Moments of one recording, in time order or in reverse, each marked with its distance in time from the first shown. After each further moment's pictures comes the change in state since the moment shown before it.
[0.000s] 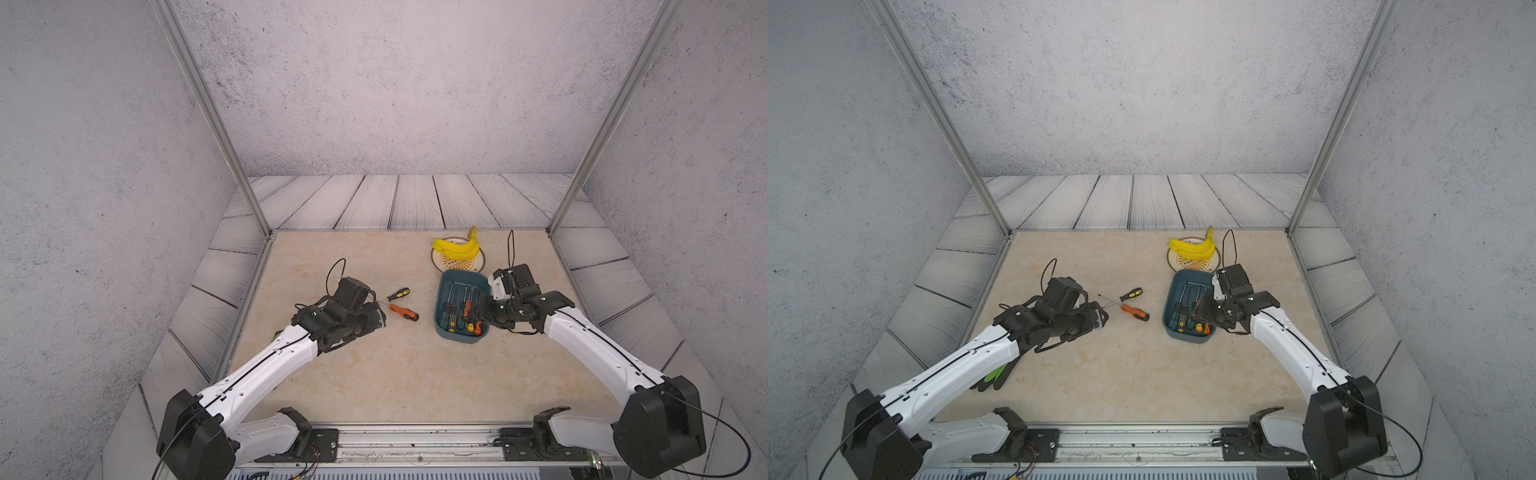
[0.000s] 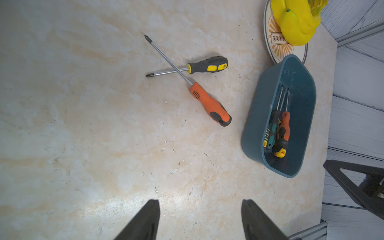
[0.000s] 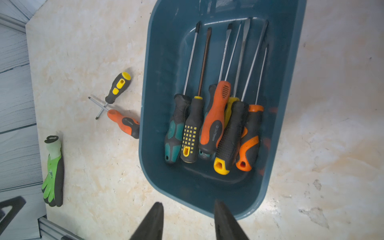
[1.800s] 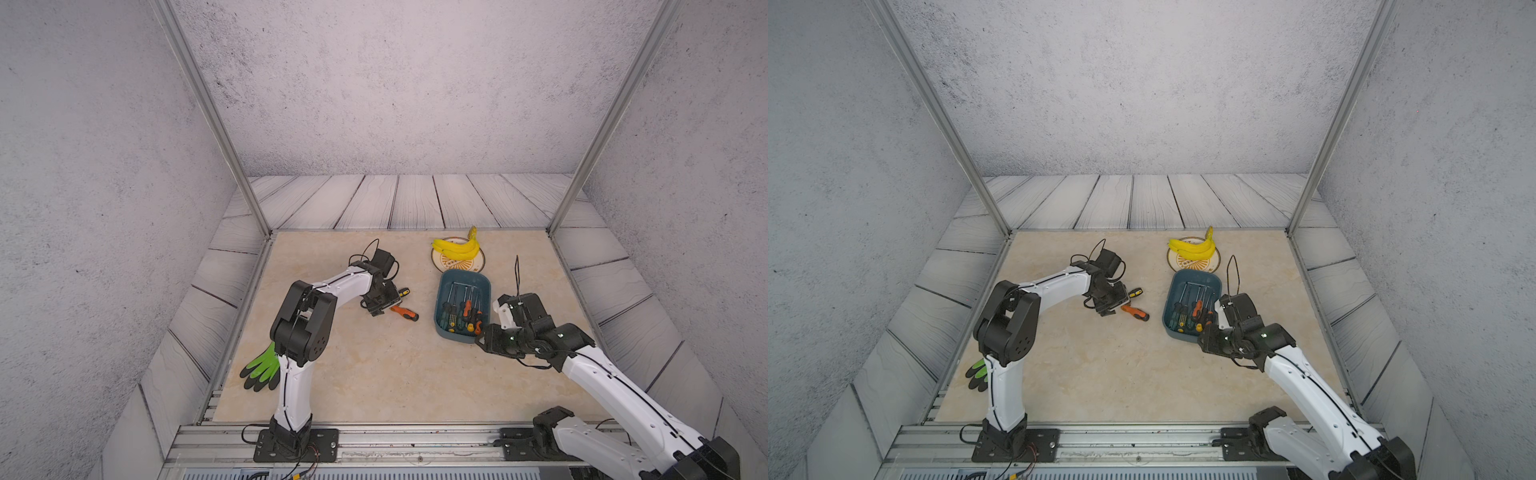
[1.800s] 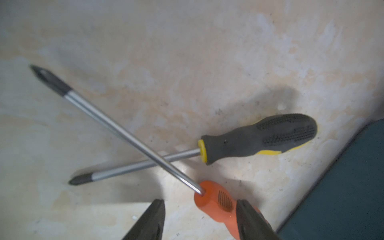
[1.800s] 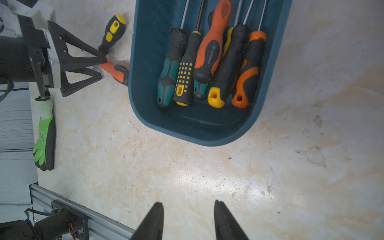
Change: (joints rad) left arm 0.129 0.845 0.513 -0.013 0.158 0.031; right arm 0.071 -0.280 -0.198 -0.092 0.002 0.015
